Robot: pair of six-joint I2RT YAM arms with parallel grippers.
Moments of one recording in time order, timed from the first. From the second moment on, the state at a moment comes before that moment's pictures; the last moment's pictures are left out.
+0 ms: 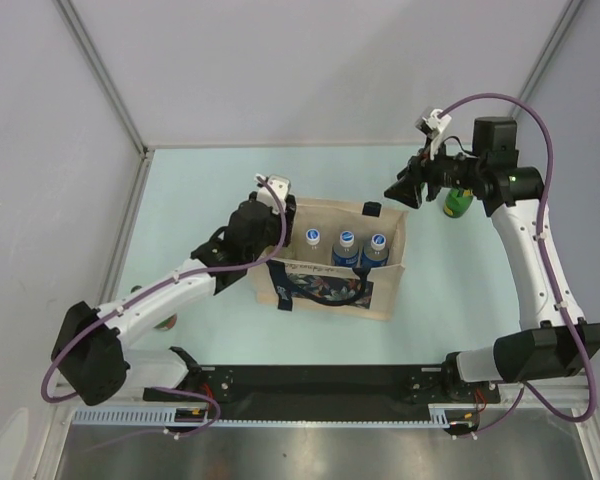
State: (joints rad) left arm -0.70 1.27 0.90 -0.01 -0.31 -0.08; right arm 0.10 1.38 1.59 -0.79 -0.88 -0.36
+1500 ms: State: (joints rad) left arm -0.70 0.77 0.97 -0.33 -0.33 -0.31; right arm -0.31 1.94 2.08 -0.88 -0.55 -0.37
